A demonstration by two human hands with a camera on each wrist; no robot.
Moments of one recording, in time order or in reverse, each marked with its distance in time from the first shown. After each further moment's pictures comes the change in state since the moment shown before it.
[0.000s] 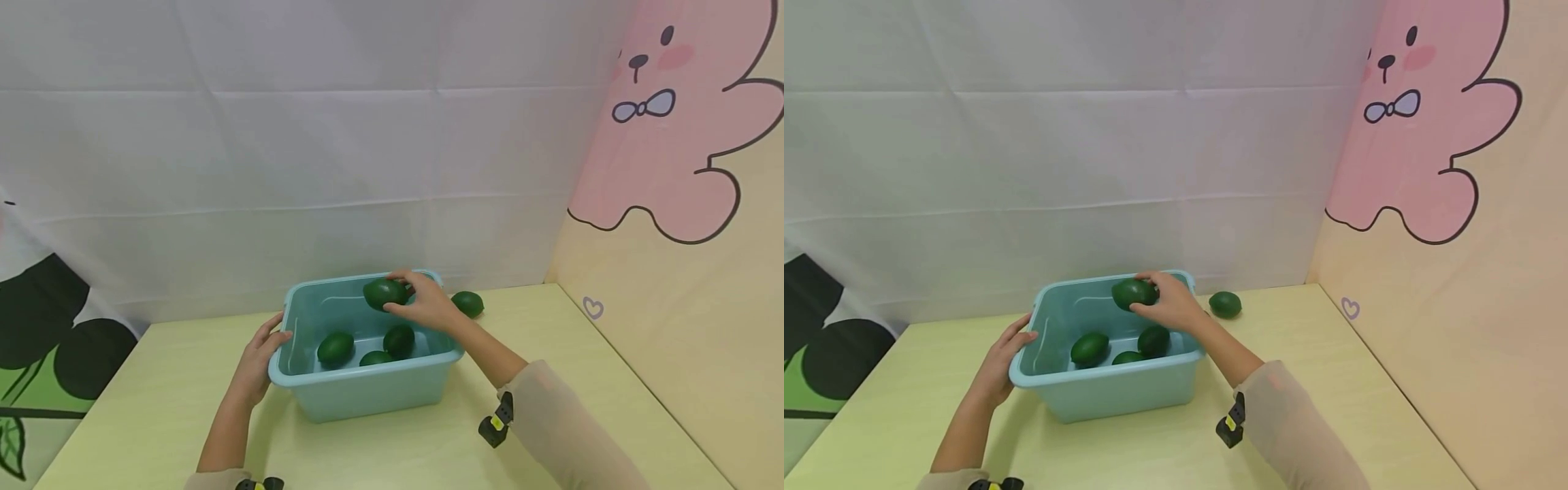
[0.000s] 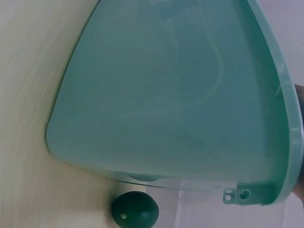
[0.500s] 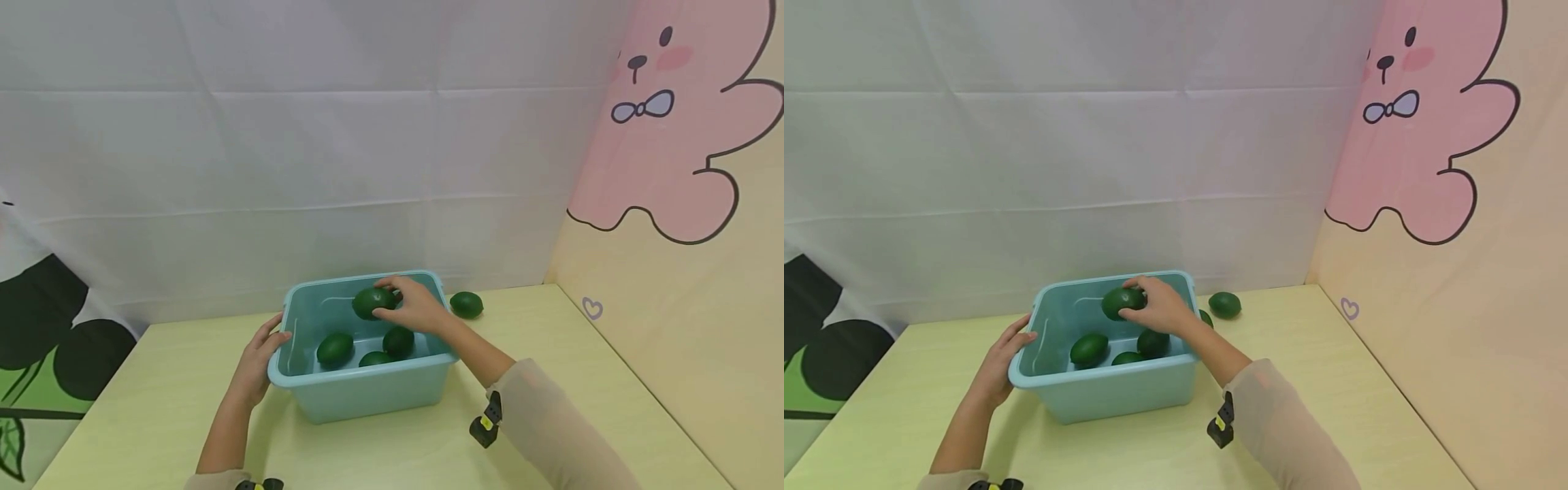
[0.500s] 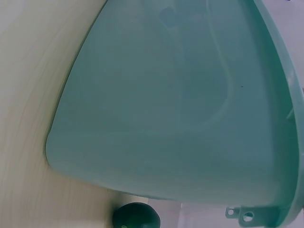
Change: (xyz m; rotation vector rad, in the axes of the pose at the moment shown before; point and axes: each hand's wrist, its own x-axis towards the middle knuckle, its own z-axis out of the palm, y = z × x) left_hand 0.001 -0.002 0.000 -0.005 0.003 0.002; right_hand 0.007 -0.006 0.014 -0.012 -0.060 0.008
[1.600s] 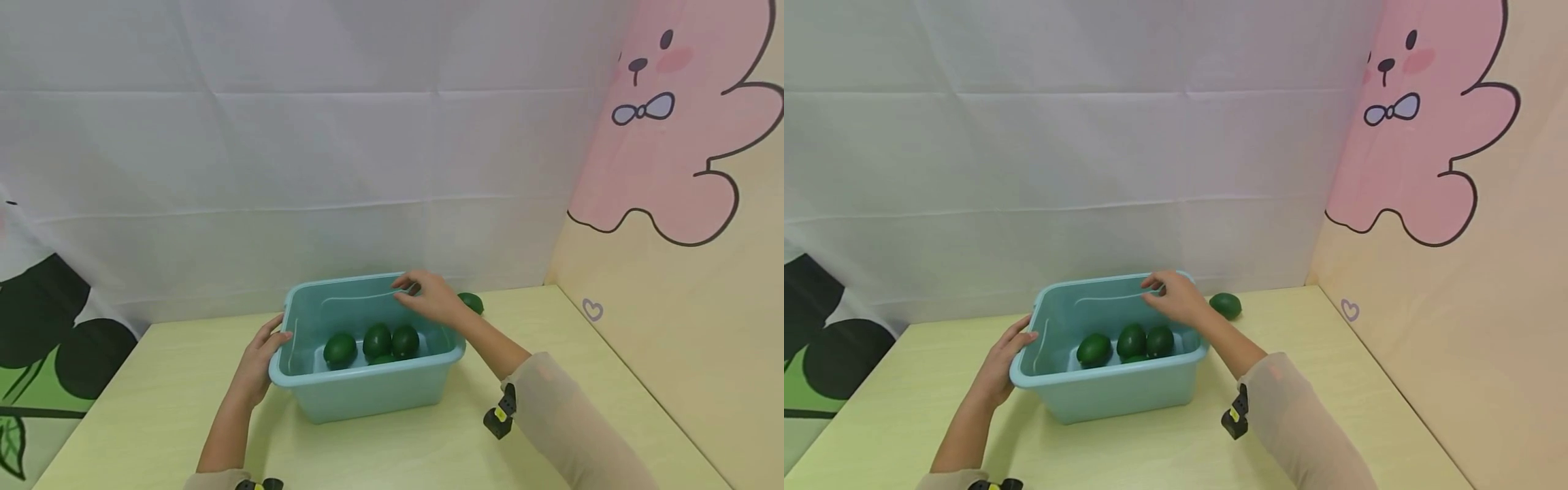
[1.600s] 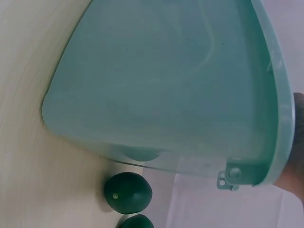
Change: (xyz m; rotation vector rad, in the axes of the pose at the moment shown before) left_hand -0.001 0.000 0.001 0.015 0.004 0.002; right_hand -0.005 0.005 -0.026 -0.005 0.013 0.060
